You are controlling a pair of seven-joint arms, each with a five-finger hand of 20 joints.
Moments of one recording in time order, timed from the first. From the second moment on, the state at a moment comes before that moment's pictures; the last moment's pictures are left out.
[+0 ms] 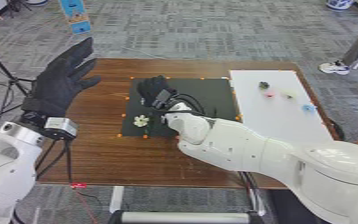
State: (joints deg) left arm 111.1 -47.7 -101.2 -120.8 43.4 -6.0 5.0; right arm -32.7 -79.0 -3.8 -60.4 -120.0 32.5 19.6
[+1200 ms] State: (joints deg) left arm 111.1 -47.6 -101.3 -120.8 43.3 -6.2 4.9; right arm -34.0 -78.0 -1.5 -62.7 -125.6 24.9 24.2
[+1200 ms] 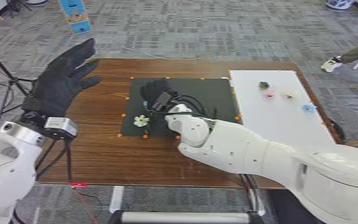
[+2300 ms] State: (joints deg) left arm 117.7 -51.7 -106.4 -122.8 43.2 -5.8 4.4; right arm -46.2 -57.5 20.5 -96.7 -129.7 24.5 24.1
